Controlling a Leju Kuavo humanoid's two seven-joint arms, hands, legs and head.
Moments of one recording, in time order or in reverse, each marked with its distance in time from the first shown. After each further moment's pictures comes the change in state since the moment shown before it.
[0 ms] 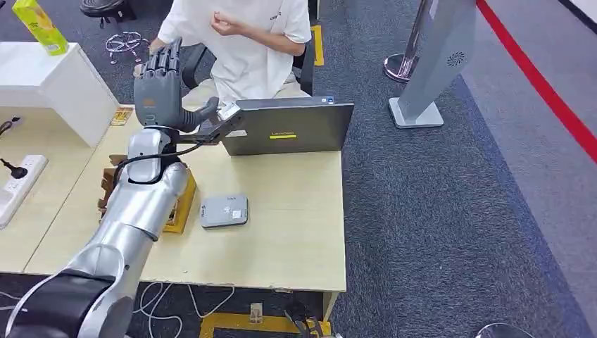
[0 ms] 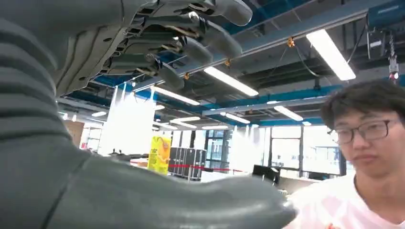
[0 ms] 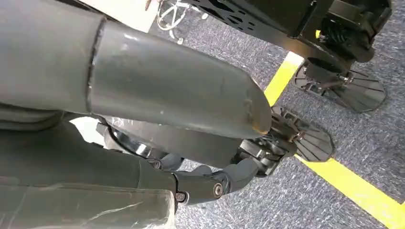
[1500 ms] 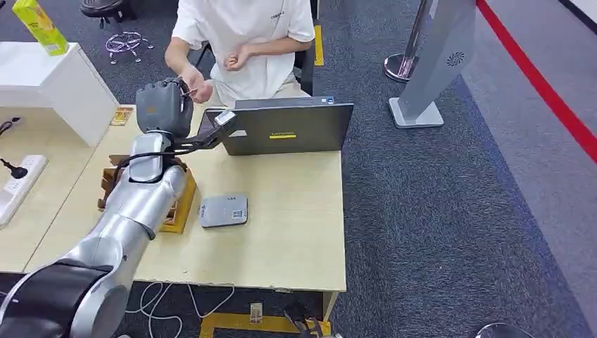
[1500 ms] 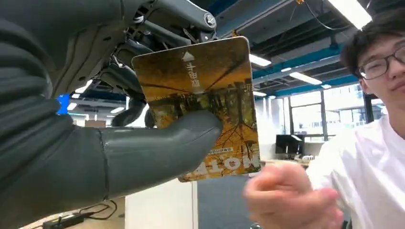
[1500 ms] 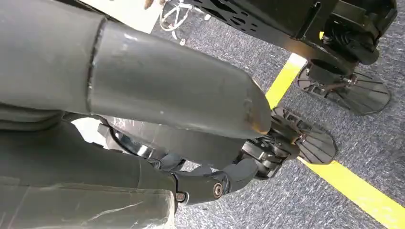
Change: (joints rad) left arm -0.055 0.013 0.000 0.186 -0.027 -0.032 0.059; right arm 0.000 0.000 0.001 0.001 -0.003 0.007 0.005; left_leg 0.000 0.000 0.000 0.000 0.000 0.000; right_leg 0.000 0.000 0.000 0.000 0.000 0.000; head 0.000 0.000
